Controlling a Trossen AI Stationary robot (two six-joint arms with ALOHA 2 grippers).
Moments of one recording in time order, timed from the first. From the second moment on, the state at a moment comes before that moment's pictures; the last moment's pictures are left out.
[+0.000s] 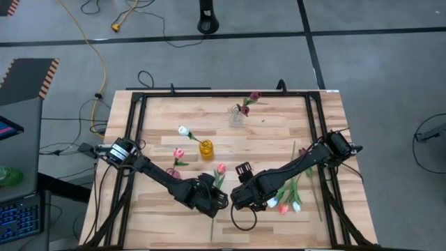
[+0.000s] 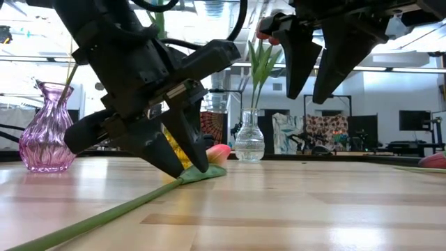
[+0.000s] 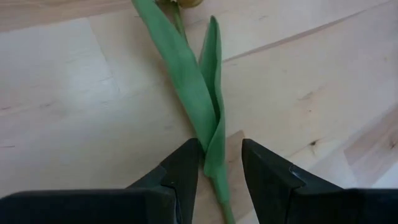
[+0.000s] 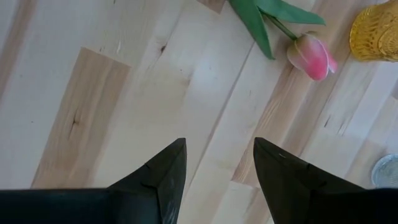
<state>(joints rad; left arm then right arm) -0.48 2.01 1.24 -0.40 -0.49 -1.62 0.46 1.95 1.60 -1.06 0.31 -0.03</state>
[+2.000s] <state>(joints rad) -0.82 1.77 1.23 -0.44 -1.06 -1.39 0.46 1.62 1.60 -1.08 0.32 0.00</state>
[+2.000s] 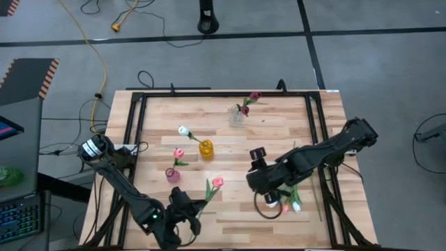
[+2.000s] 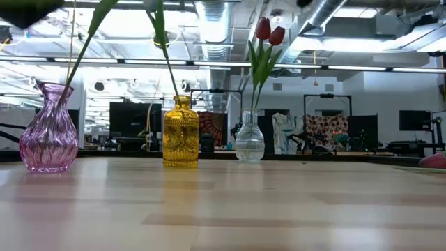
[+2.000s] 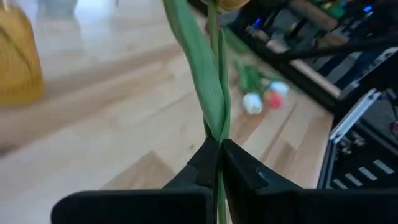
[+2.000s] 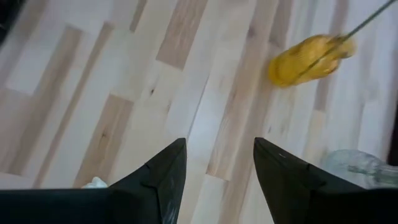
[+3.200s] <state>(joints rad) -0.99 1.39 1.24 -0.71 -1.57 -0.70 0.38 1.49 1.60 -1.07 0.32 0.00</state>
